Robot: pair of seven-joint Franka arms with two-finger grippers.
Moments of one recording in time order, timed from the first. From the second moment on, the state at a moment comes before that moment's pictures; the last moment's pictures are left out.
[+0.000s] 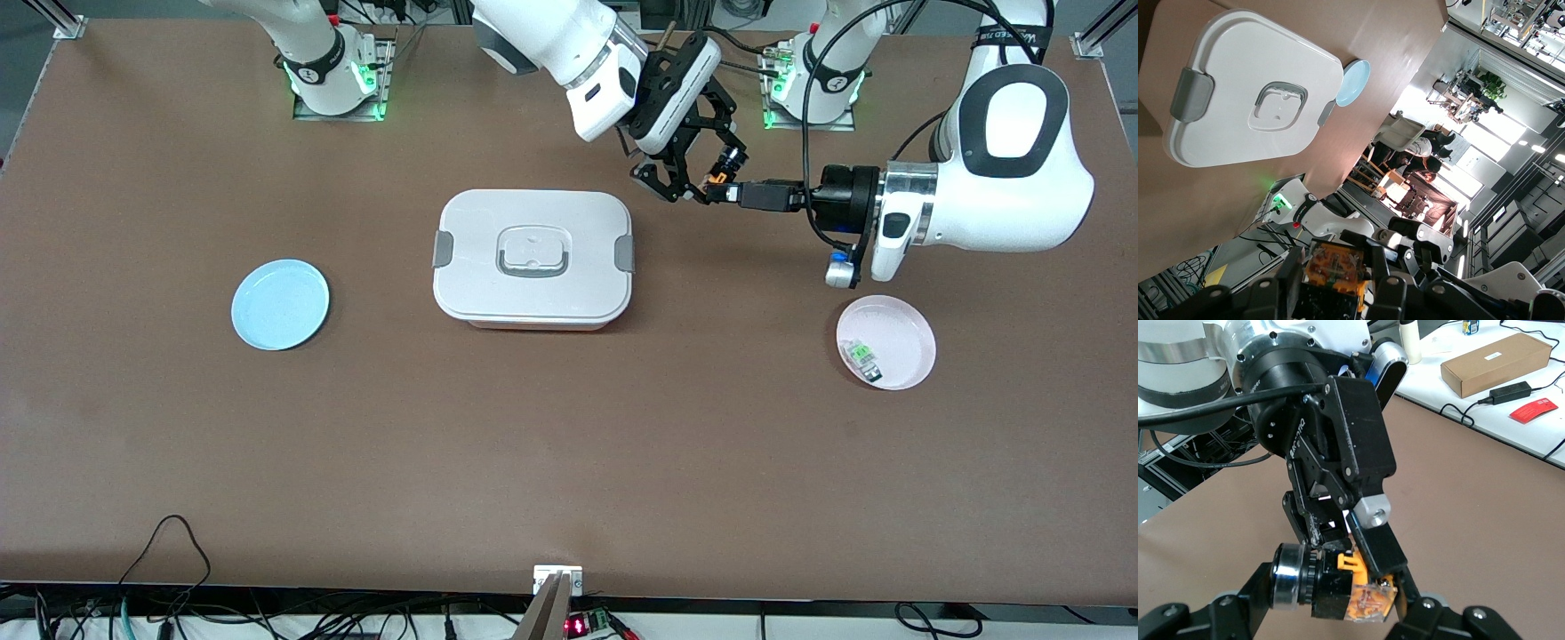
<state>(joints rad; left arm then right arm) 0.18 0.09 -0.33 -1.93 -1.20 1.63 -0.19 0.66 0.46 0.36 -1.46 0.23 2.75 -0.08</state>
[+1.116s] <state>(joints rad) 0.19 0.07 -0.26 -1.92 -1.18 1.62 -0.20 0.66 0.46 0.35 -1.45 0.22 2.76 -0.08</state>
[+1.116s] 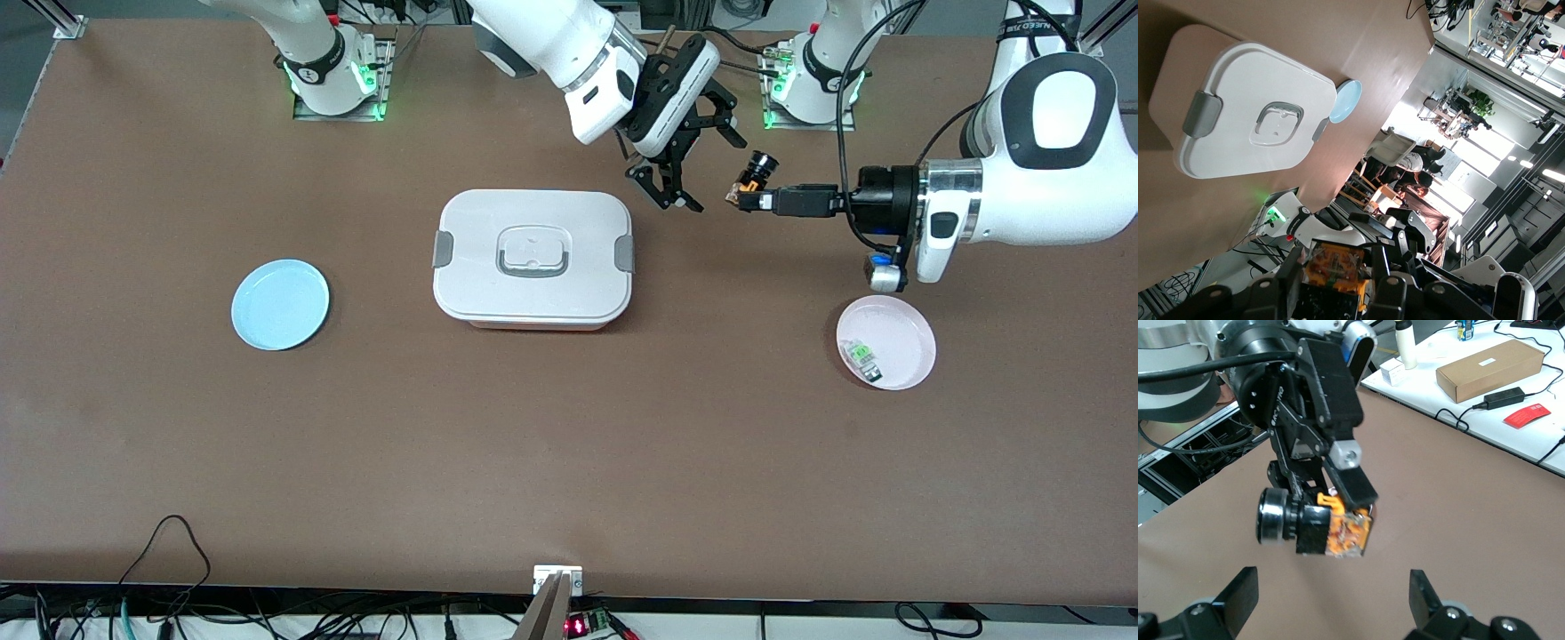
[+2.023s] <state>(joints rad) 0.21 0.13 -0.25 -1.94 -0.24 1.78 -0.06 0.47 0.41 0.15 -1.47 0.22 2.17 -0.11</state>
